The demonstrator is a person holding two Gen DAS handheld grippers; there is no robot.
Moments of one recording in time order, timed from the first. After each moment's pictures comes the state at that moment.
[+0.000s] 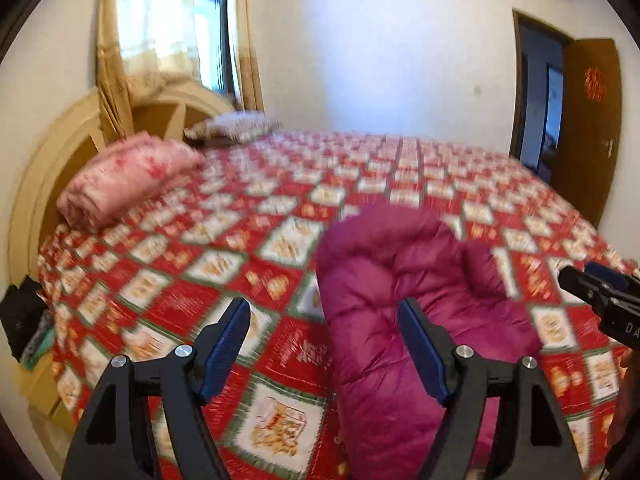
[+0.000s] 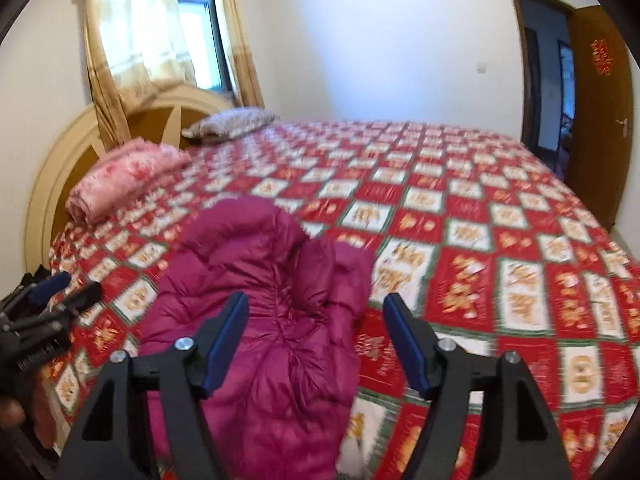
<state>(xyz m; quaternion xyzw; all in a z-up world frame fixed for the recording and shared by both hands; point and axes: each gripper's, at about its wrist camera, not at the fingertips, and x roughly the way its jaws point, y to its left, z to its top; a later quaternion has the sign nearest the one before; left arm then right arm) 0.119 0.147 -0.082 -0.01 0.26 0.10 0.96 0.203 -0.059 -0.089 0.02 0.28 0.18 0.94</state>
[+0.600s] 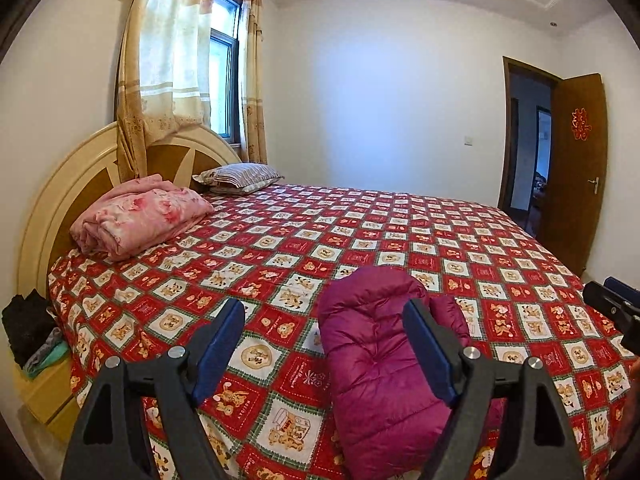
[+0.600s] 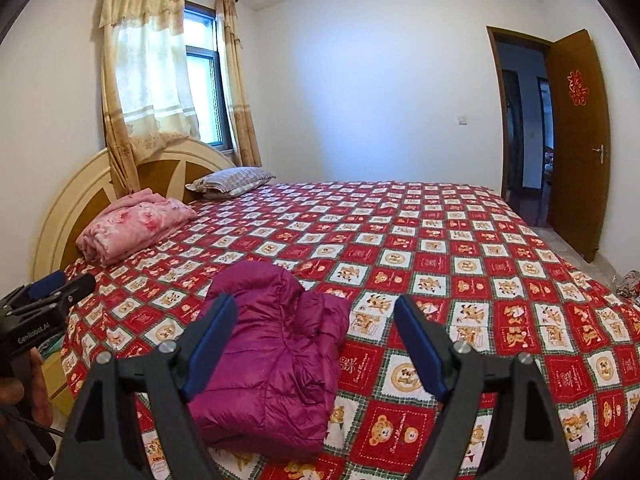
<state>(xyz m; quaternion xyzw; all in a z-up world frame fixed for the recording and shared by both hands) 0.054 0.142 -0.031 -0.02 0.18 0.10 0.98 0.125 -0.083 -0.031 0.03 0.19 0.17 0.97</state>
